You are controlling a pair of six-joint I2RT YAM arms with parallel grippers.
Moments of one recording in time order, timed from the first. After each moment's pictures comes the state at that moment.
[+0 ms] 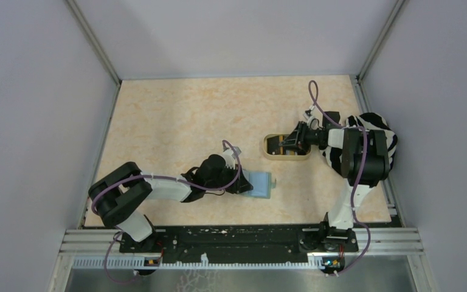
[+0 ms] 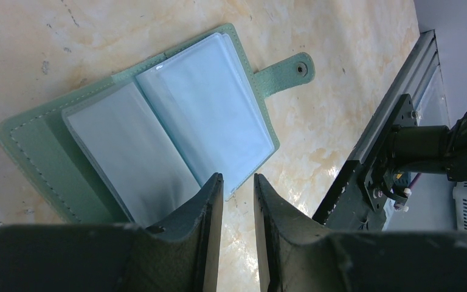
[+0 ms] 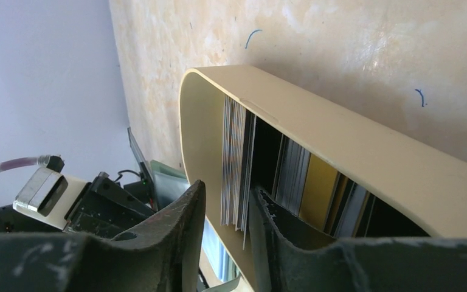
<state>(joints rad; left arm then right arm) -0.94 1.60 0.56 0.55 0.21 -0.71 -0.07 1.88 0.95 -0.06 -1.02 0.39</state>
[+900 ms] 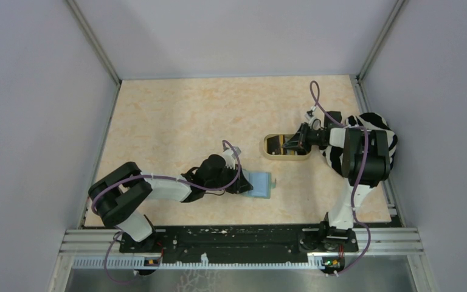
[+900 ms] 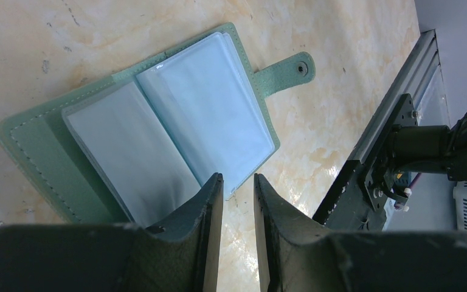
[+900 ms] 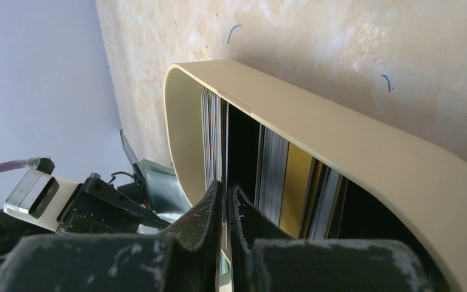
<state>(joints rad) -0.94 1.60 0.56 0.55 0.21 -0.71 -0.10 1.88 0.97 -0.13 -1.00 0.34</state>
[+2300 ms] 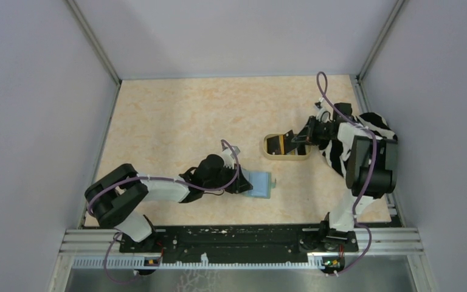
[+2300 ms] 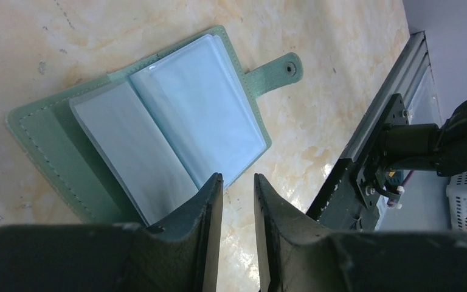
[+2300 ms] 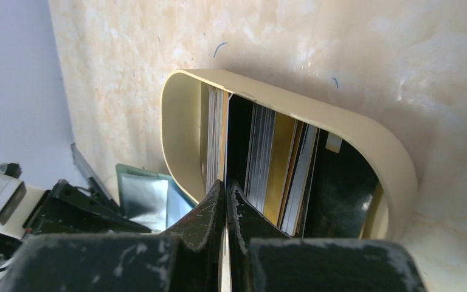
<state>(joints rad) -0.94 1.58 0.54 0.54 0.22 -0.71 -0.14 1.78 1.03 -0.32 -0.88 0.20</state>
